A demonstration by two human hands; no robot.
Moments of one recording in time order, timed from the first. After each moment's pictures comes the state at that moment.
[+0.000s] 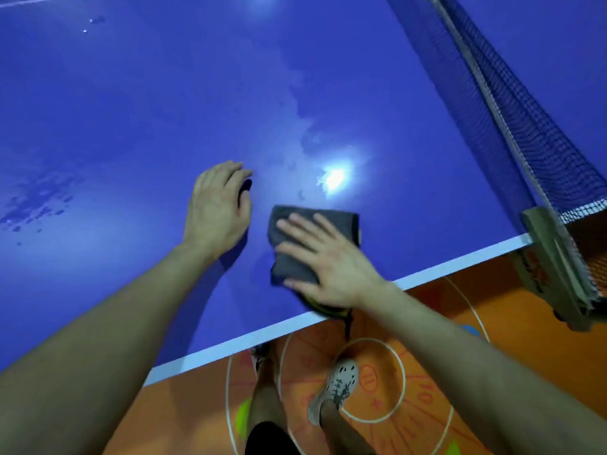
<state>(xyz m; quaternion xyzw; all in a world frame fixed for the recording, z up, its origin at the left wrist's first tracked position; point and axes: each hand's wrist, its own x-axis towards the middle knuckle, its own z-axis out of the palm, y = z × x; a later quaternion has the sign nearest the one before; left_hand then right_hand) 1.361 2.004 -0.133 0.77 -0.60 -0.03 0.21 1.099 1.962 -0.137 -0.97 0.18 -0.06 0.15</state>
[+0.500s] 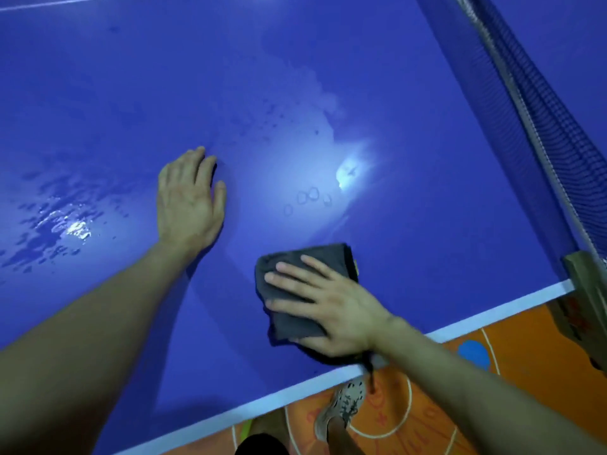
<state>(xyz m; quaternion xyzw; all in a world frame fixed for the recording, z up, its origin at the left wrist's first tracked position) 1.473 1.976 -0.149 0.82 -0.54 0.04 0.17 1.156 1.962 -0.128 -0.98 0.05 0.00 0.19</state>
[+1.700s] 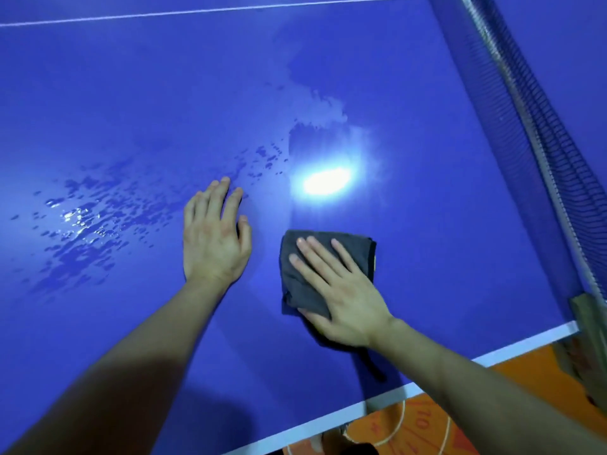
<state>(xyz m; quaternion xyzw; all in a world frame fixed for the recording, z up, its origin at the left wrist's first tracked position) 1.468 1.974 -0.140 0.84 -0.53 0.00 0.14 1.203 1.920 -0.127 -0.97 0.21 0.01 0.13</state>
